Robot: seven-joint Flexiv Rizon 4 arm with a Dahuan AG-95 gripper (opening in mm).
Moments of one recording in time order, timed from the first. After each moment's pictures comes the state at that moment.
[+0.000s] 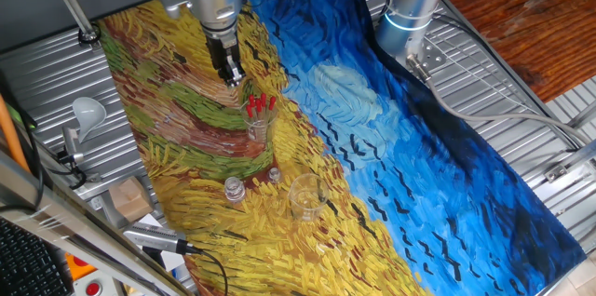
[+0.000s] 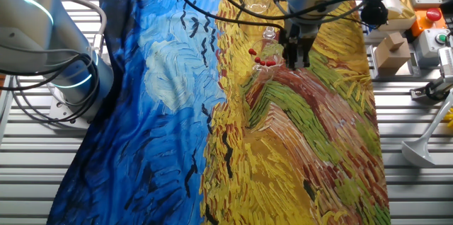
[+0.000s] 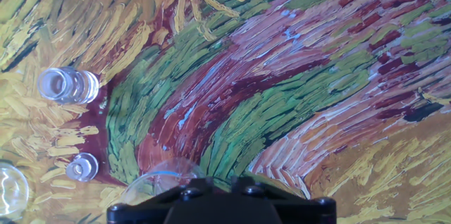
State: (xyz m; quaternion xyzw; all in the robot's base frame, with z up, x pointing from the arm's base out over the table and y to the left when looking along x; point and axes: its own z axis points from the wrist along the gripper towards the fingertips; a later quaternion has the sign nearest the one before) arm 0.499 0.000 0.170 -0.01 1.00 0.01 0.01
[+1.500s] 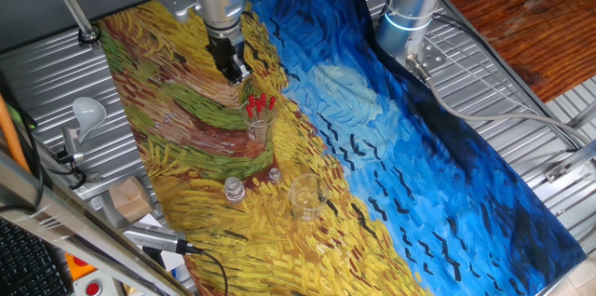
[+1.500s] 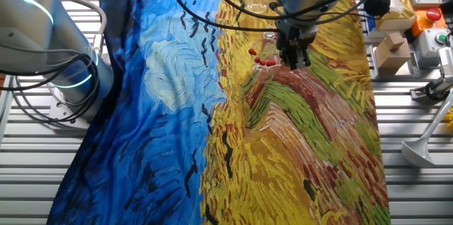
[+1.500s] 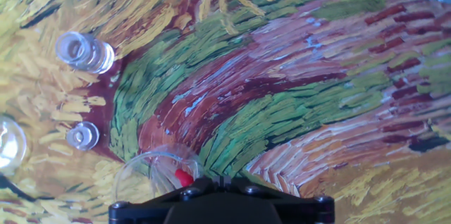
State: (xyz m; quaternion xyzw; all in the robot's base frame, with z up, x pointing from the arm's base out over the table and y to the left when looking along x) arm 0.492 0.000 0.168 -0.12 0.99 0.01 0.02
